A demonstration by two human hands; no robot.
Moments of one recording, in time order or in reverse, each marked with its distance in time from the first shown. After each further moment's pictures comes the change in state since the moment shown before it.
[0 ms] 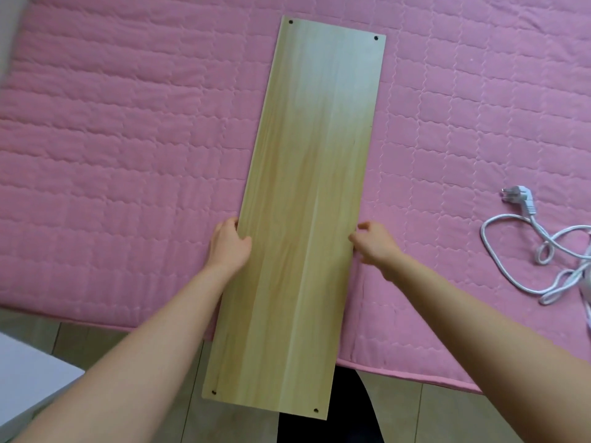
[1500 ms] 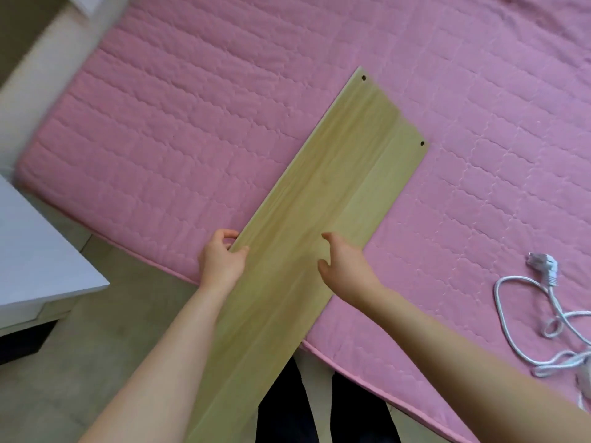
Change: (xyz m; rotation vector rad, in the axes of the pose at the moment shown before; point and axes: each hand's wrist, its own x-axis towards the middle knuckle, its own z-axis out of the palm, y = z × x) left_hand -0.102 -0.033 -0.015 -0.454 0.268 -0.347; right_hand -0.085 -0.037 0.036 -0.692 -0.280 -0.522
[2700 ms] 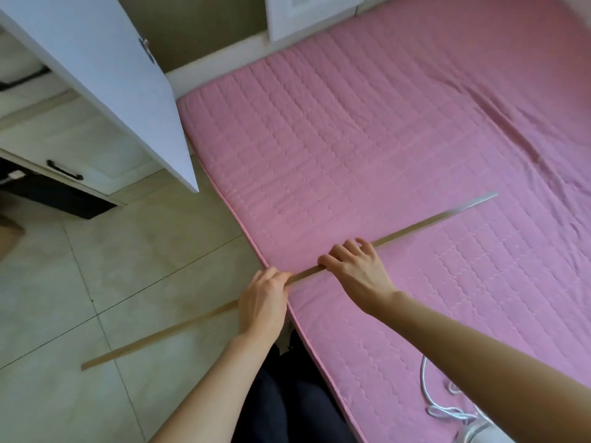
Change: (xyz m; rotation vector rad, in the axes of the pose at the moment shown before) left_hand -0.273 0.016 -0.018 0.254 0.253 0.214; right_hand -0.127 -0.026 -0.089 -0.975 0.207 -1.068
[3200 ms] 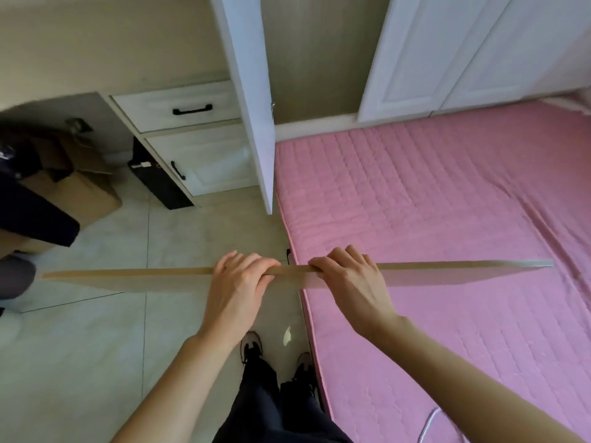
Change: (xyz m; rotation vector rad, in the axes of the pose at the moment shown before) left_hand -0.087 -0.027 -0.175 -0.008 0.480 0.059; right_hand 0.033 -0.091 -0.158 0.208 0.199 -0.131
